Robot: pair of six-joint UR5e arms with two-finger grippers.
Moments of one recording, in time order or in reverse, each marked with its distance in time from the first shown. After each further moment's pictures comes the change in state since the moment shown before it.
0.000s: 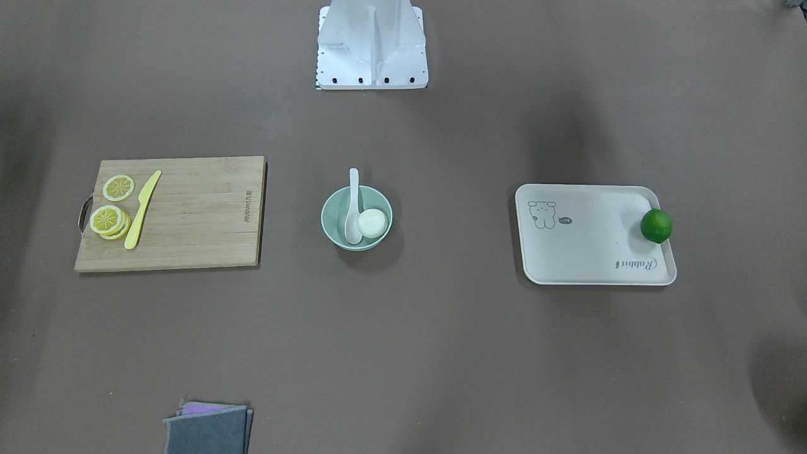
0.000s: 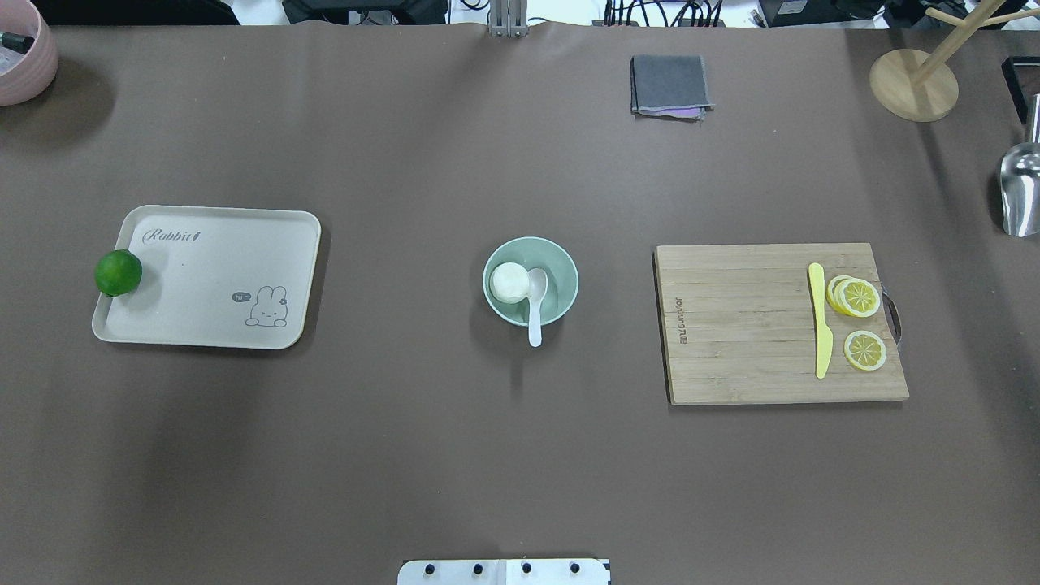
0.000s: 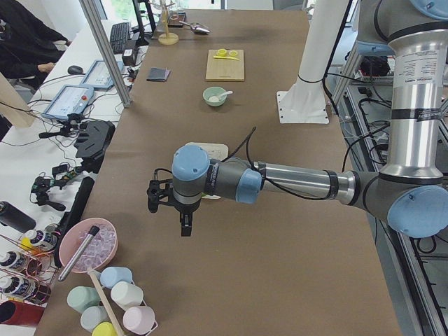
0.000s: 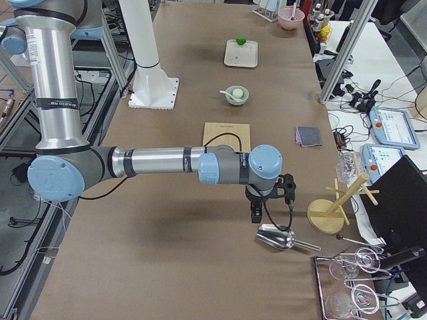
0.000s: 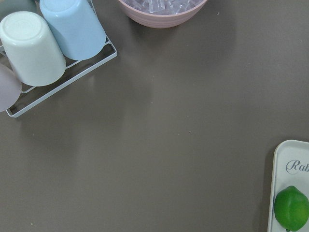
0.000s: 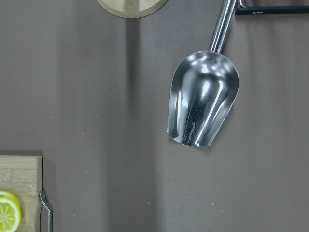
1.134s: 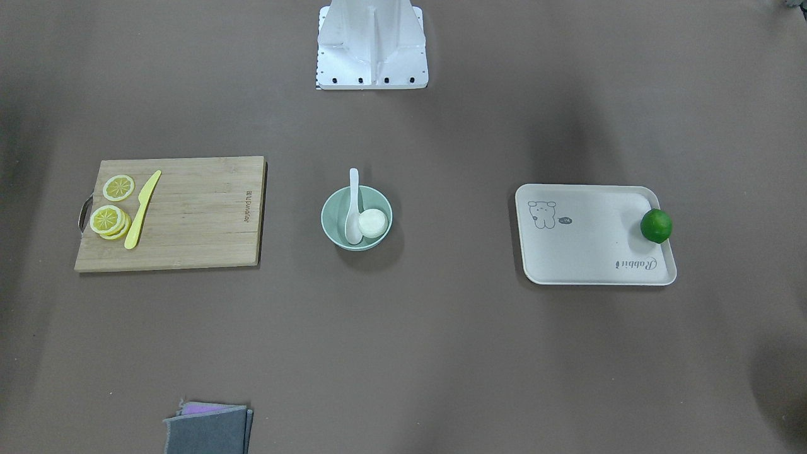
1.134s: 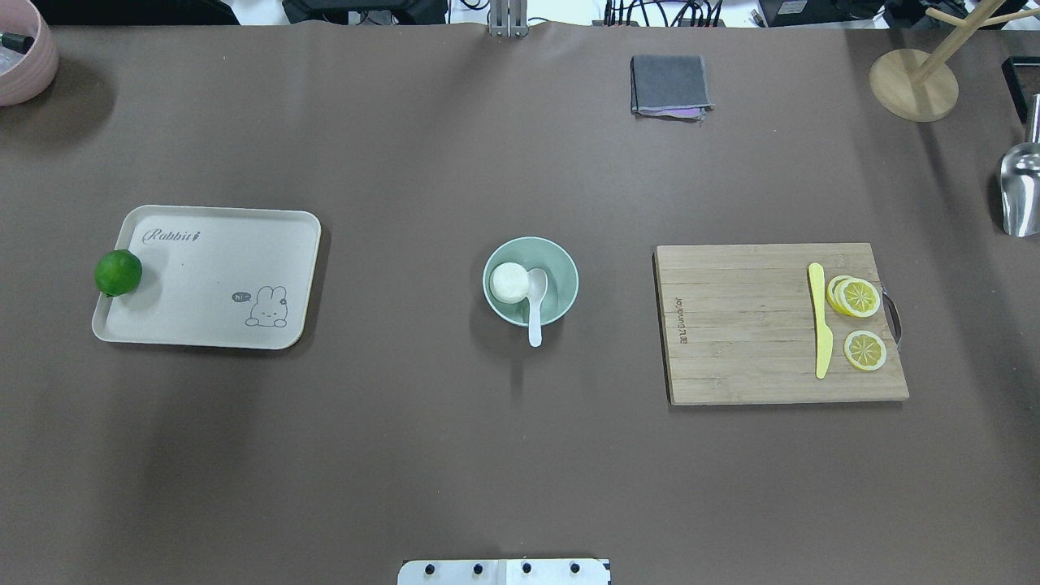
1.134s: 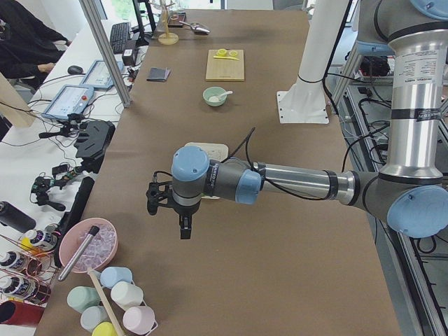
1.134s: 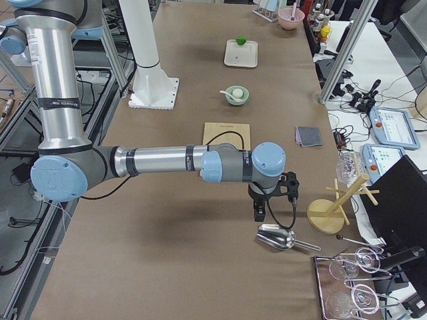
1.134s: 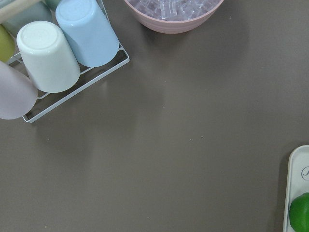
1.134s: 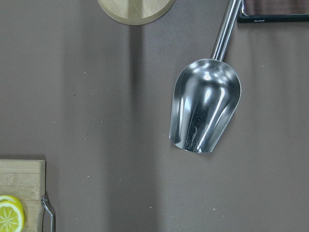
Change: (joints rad) left arm 0.000 0.005 0.007 -0.001 0.010 0.000; right arm 0.001 0.018 -0.006 -0.007 -0.002 -0.002
